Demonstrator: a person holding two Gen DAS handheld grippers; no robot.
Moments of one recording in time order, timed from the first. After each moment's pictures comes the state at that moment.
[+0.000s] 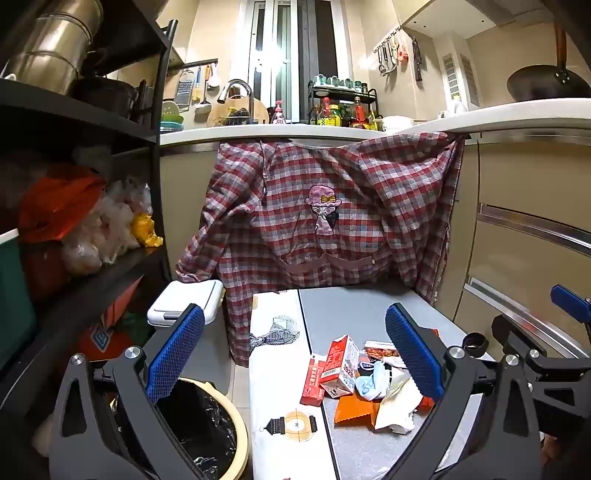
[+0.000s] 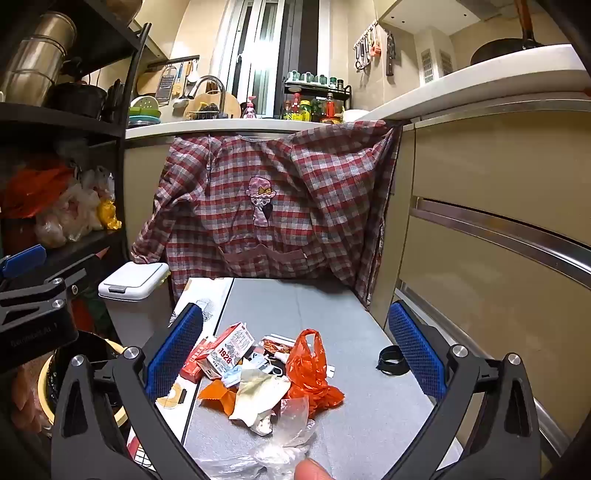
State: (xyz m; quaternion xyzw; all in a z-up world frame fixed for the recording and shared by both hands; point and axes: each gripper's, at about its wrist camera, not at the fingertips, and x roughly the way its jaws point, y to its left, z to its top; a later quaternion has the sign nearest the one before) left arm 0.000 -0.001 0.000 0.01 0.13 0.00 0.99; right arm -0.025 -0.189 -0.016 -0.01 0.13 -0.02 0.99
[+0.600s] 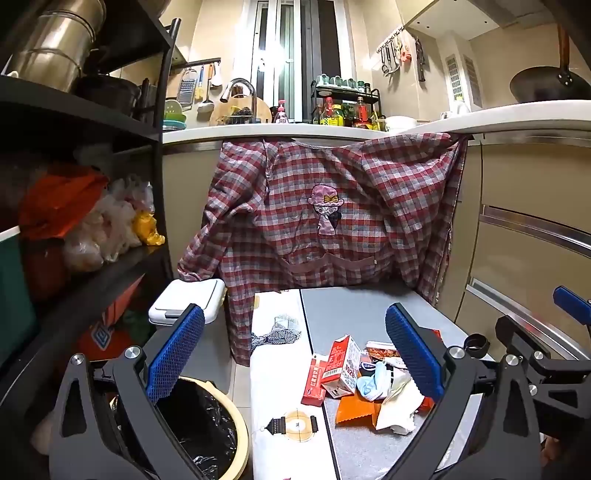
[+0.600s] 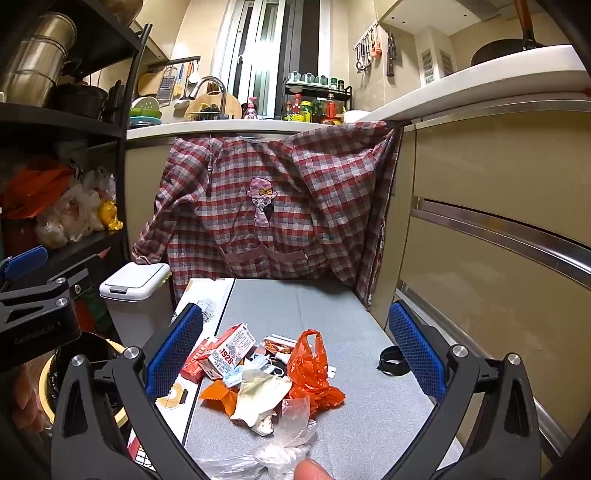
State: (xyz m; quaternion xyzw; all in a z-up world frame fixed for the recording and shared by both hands) left arm 0.000 0.005 0.000 0.00 0.13 0.00 0.99; right arm -0.026 -0.188 -0.017 -0.01 0.13 -0.02 0.99
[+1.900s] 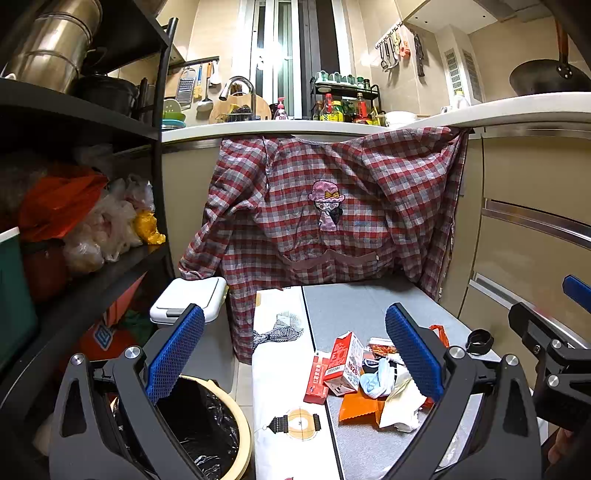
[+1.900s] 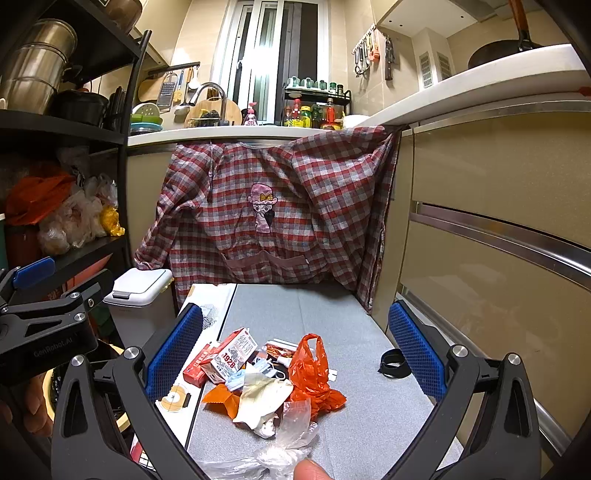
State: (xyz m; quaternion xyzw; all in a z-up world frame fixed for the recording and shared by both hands) left arm 0.003 0.000 -0.005 0.01 0.13 0.01 0.99; right arm -0.034 -0.184 -0.008 -0.01 0.12 -0.02 0.99
